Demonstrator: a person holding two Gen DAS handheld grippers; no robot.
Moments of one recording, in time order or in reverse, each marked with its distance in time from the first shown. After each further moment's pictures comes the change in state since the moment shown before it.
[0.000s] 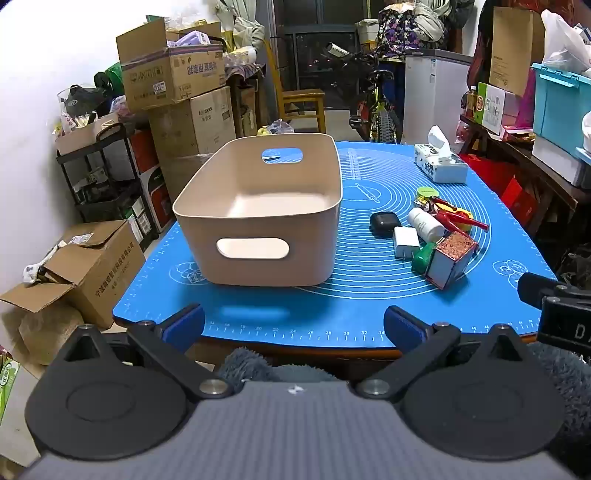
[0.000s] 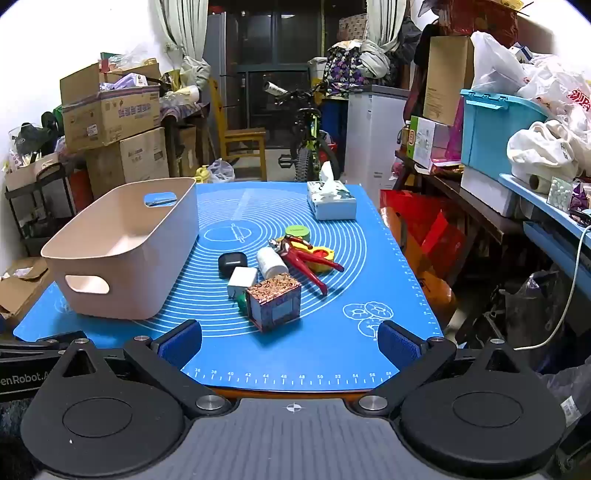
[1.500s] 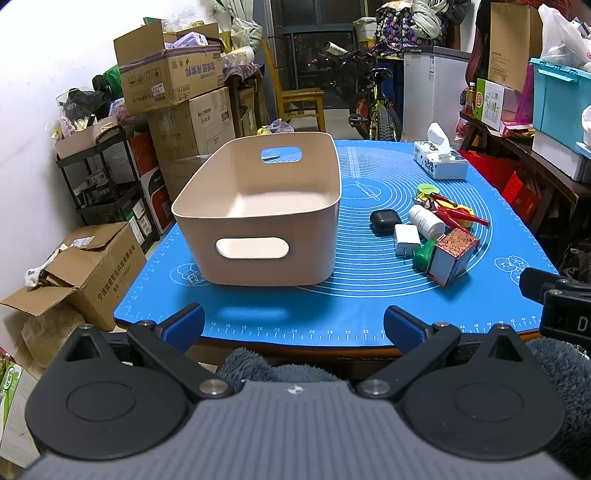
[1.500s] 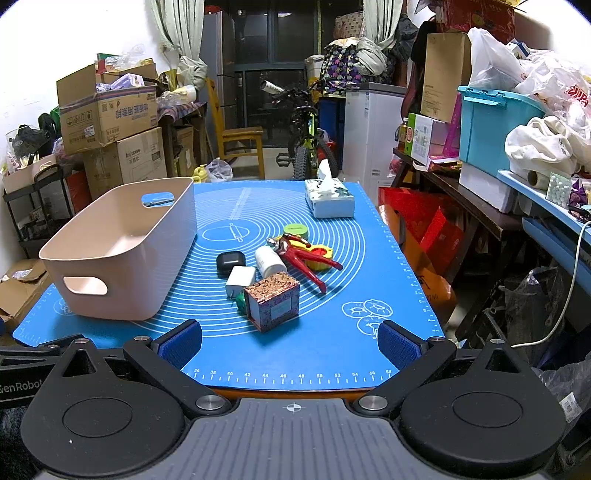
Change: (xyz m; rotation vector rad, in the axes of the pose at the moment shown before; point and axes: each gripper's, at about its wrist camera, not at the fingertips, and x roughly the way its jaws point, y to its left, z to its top) left arm -0.001 -0.003 0.003 0.006 0.005 0.006; right arm 0.000 -0.001 0.001 0.010 0.006 0.004
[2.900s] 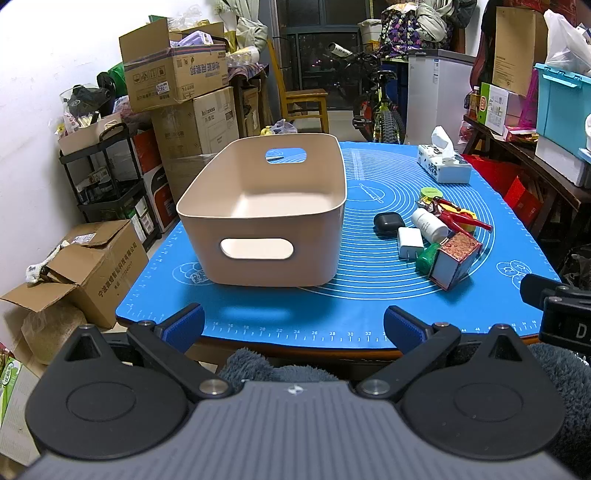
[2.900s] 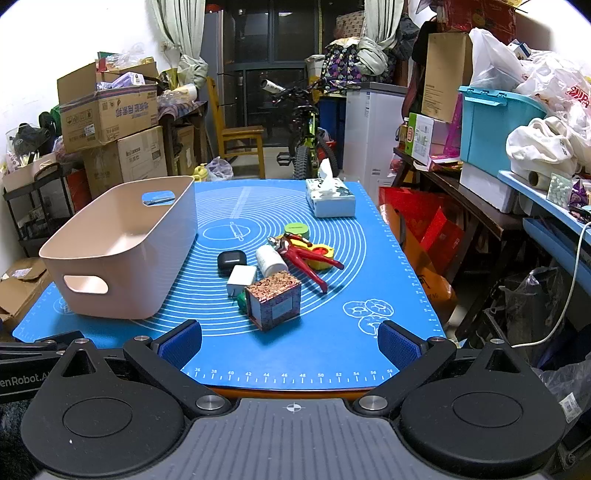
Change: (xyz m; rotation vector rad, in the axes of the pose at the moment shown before) left arm -0.002 0.009 -0.001 -0.011 -0.001 0.000; right arm 0.001 0.000 -0.002 0.001 0.002 0.000
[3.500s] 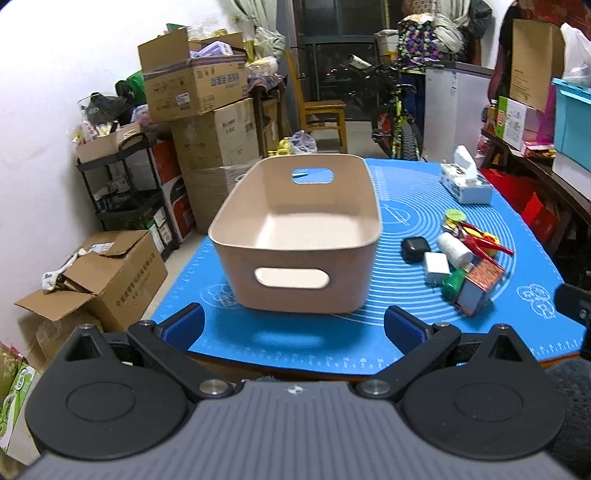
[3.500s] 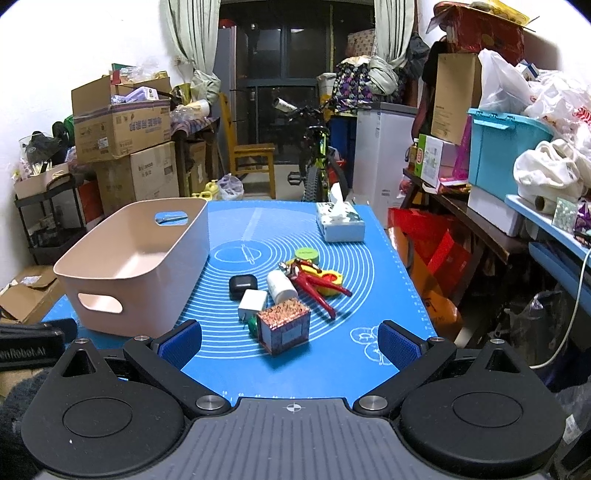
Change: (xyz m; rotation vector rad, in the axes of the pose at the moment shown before) left arm 0.001 0.025 0.025 -0.021 -0.029 0.060; right arm -0.011 0.008 0.020 -0.031 -0.062 0.029
